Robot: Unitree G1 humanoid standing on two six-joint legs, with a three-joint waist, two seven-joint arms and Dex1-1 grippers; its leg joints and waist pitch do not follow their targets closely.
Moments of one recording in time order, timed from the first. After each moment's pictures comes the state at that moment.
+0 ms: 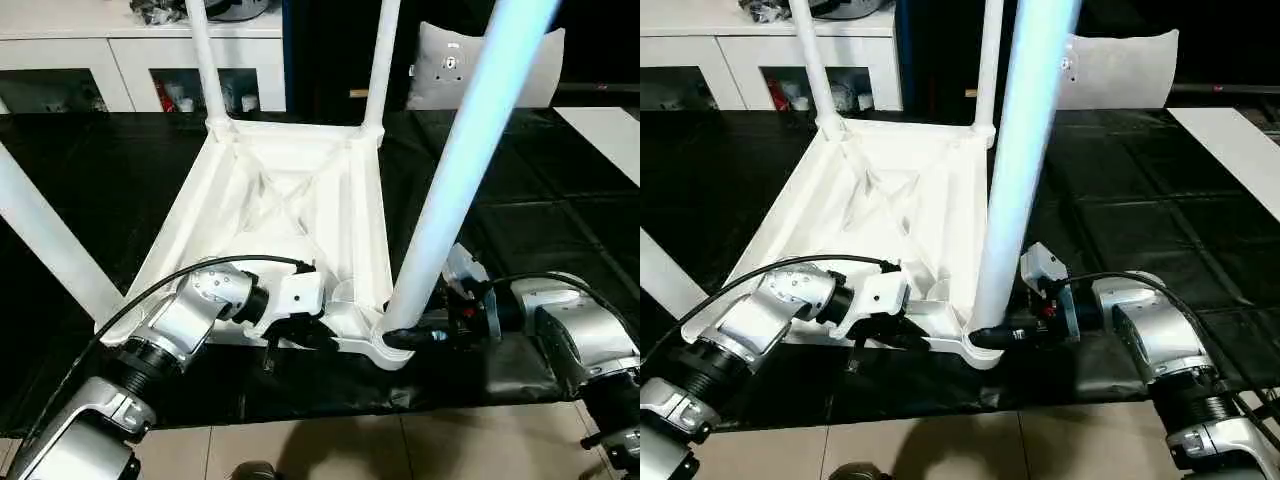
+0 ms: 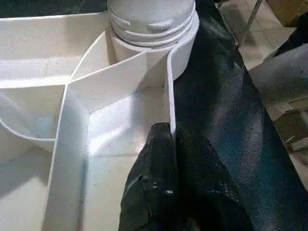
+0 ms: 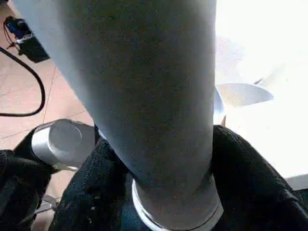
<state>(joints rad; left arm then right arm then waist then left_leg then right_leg) -0.56 0.41 -0.46 0.41 0.03 0.07 -1.33 -0.41 -0.55 0.20 0.30 0.28 0.30 1.42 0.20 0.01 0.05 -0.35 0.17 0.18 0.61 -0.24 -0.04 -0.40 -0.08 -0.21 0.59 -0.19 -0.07</state>
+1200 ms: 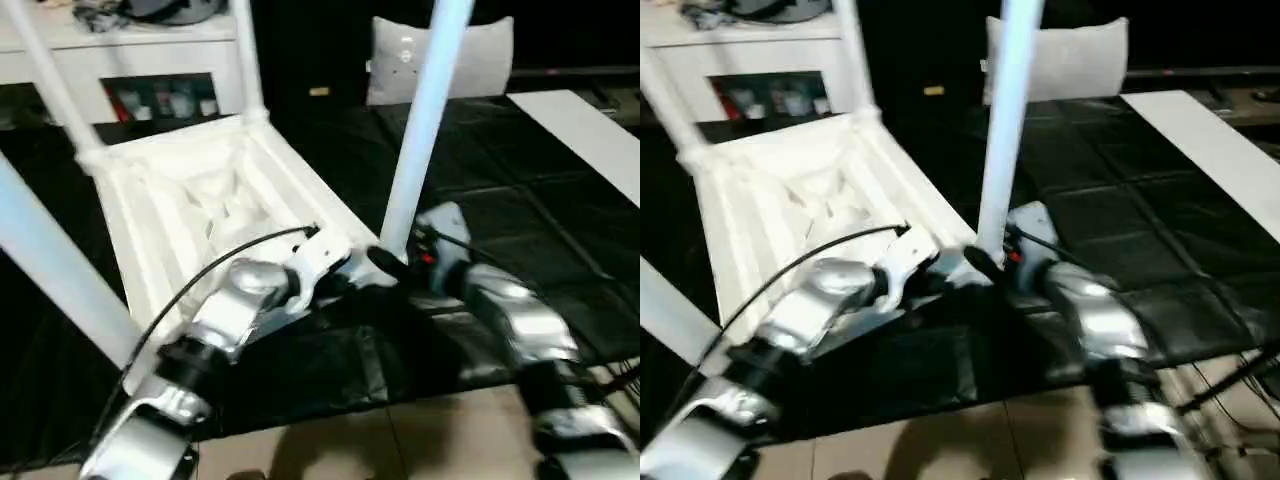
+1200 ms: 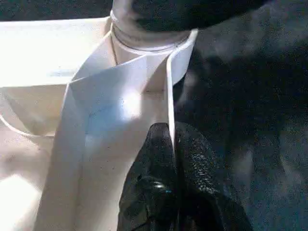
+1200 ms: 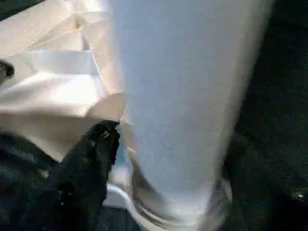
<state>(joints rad) -0.59 0.20 -0.32 0.46 0.07 0.37 -0.85 -0.46 -0.30 0.02 0.45 0.18 0.27 0.74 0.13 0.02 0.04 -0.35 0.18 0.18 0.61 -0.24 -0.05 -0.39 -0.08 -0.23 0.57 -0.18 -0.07</state>
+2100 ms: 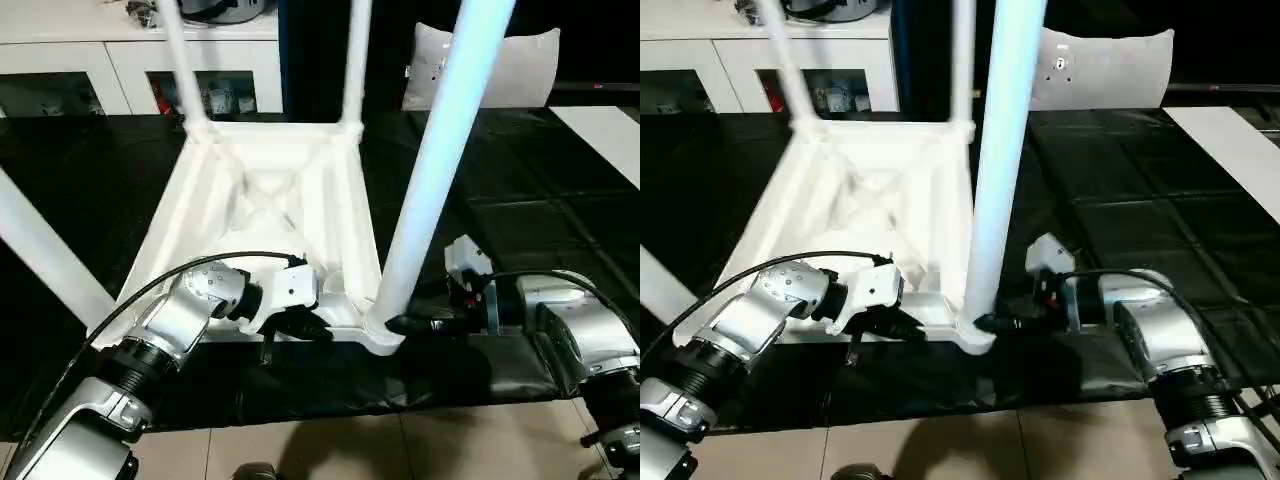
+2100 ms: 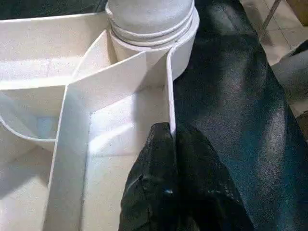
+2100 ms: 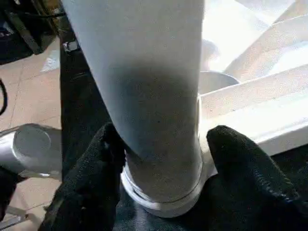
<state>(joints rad) -0.56 0.41 -0.44 0.43 0.04 0.06 -1.28 -0.42 -0.54 0.17 0.36 0.25 0.24 1.36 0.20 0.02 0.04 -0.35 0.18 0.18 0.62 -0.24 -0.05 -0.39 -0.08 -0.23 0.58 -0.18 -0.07</state>
